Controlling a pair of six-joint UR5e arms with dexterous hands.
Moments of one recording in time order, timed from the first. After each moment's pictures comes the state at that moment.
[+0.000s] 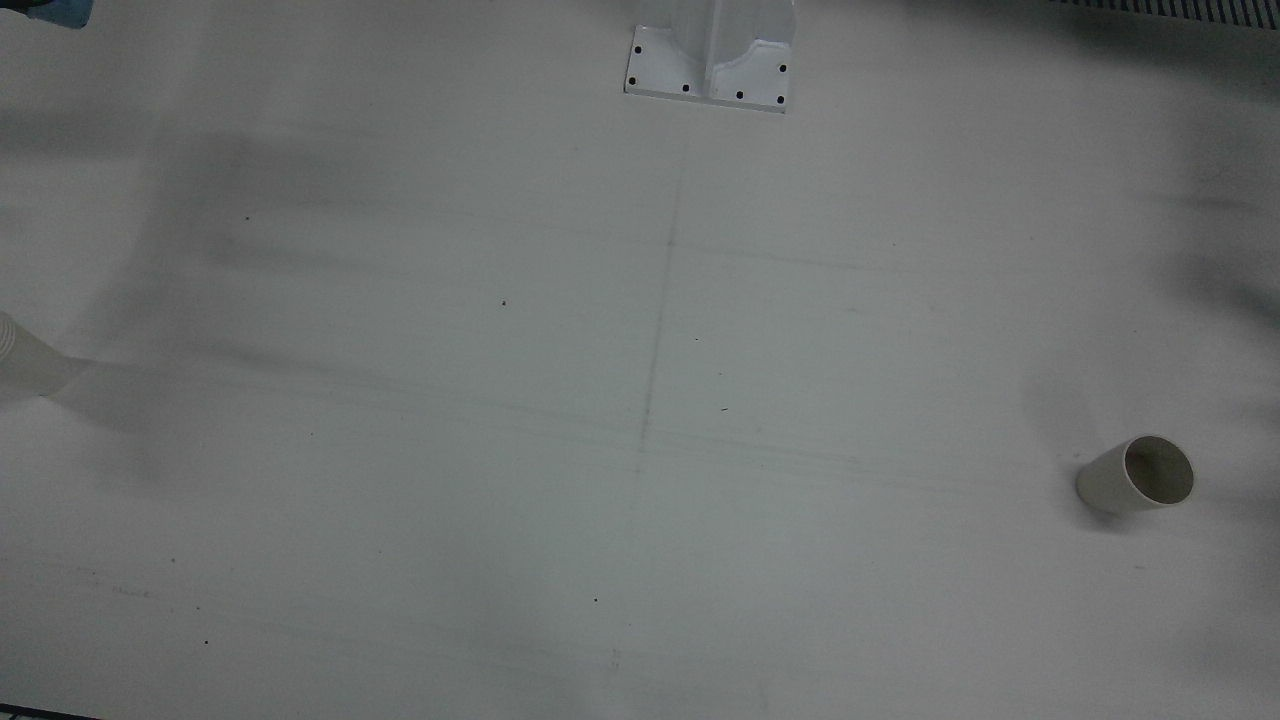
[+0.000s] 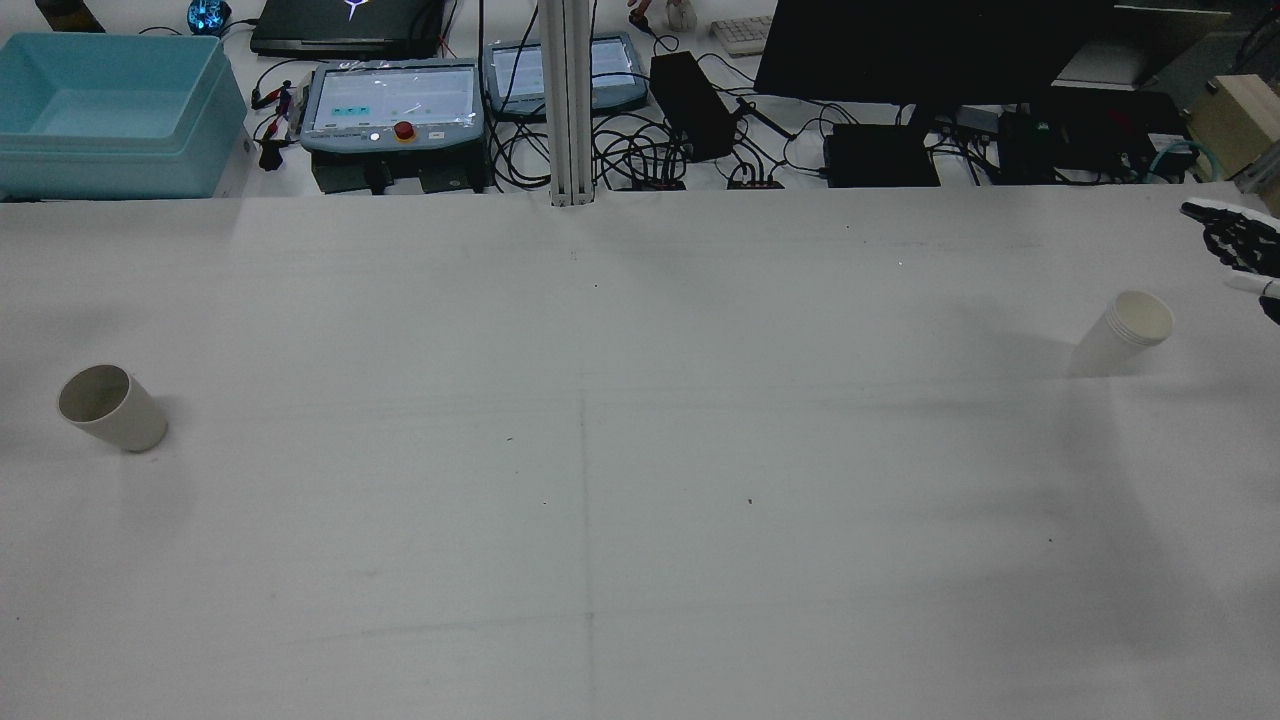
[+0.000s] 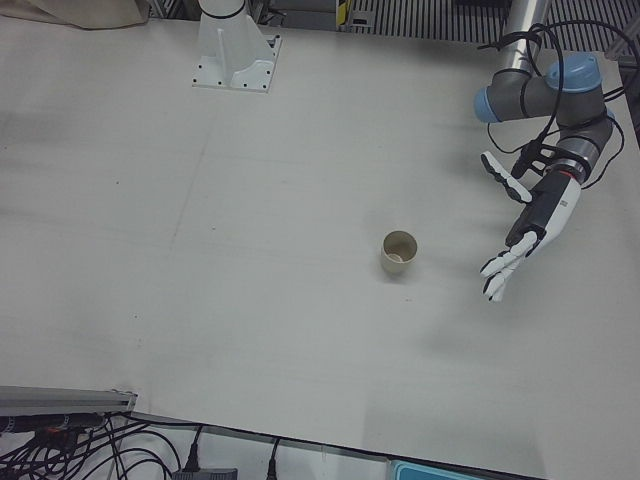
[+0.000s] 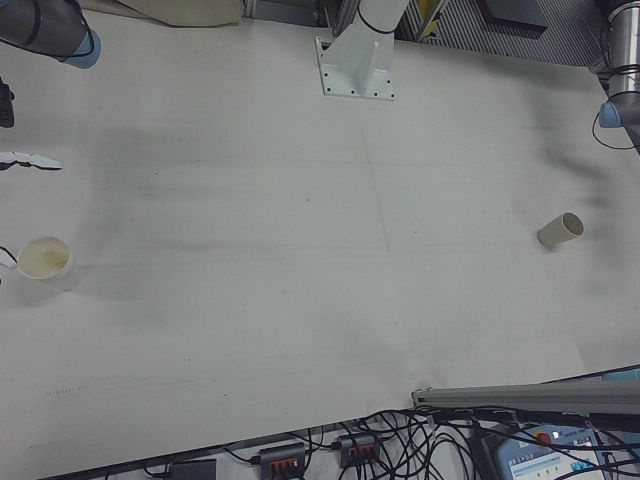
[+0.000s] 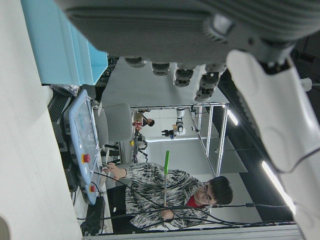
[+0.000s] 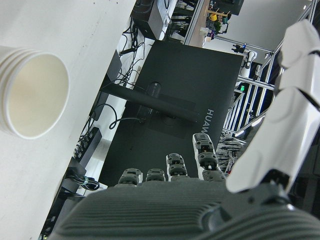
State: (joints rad) left arm -1.22 -1.43 -1.54 -0.54 1.55 0.10; right arm 1.31 -1.70 1.59 -2.99 -1.54 -0.29
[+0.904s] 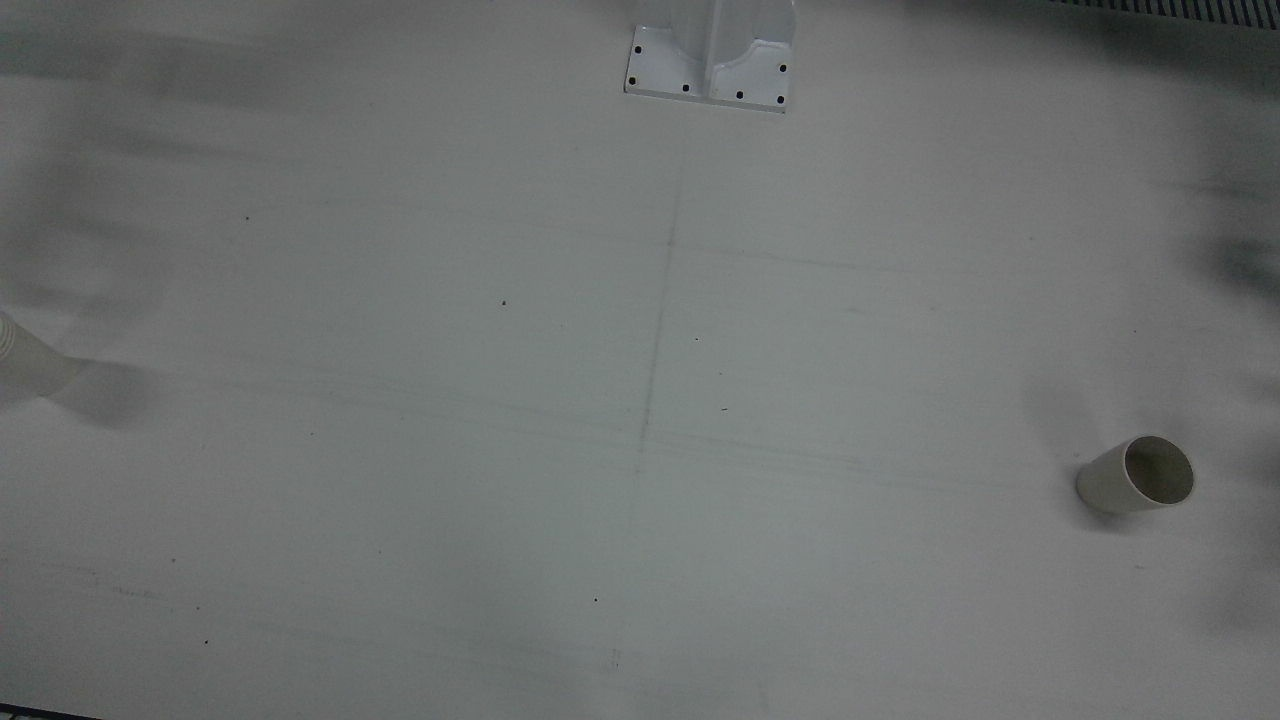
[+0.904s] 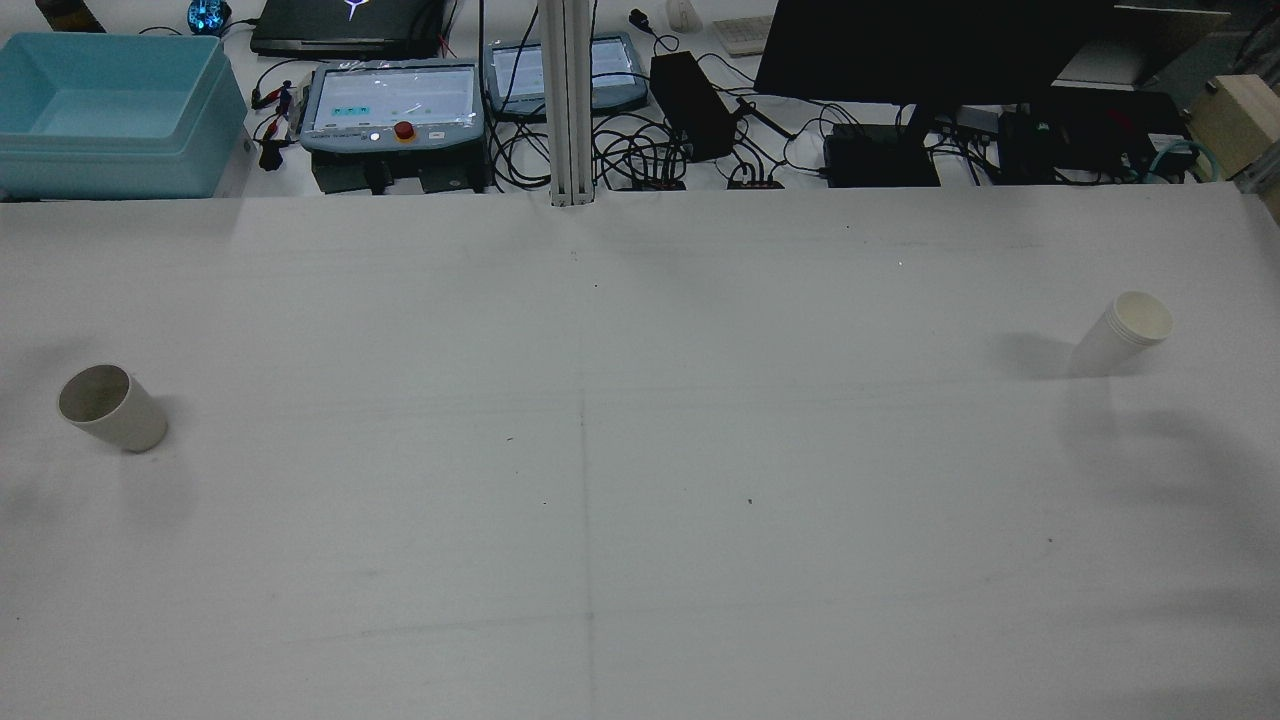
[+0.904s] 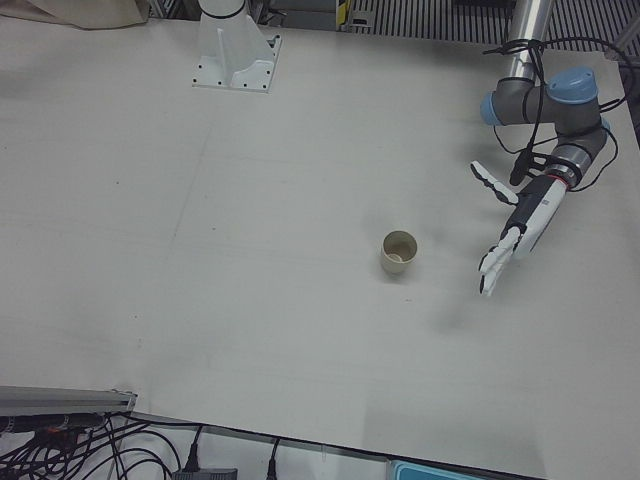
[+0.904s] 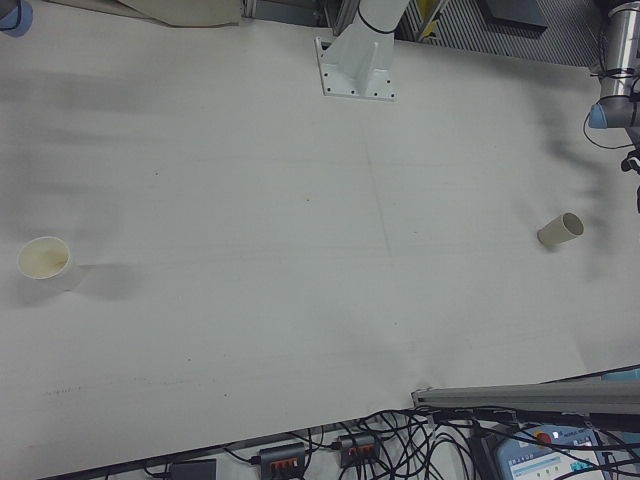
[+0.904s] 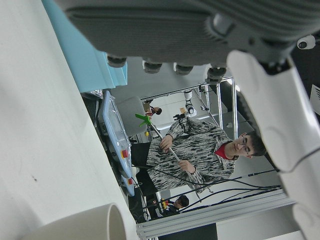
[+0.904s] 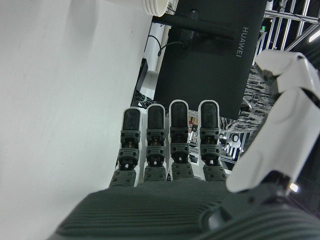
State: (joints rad) left arm -1.15 -1.40 -1.41 -0.71 1.54 0.32; right arm 1.44 -1.87 1.39 -2.77 -1.55 -0.22
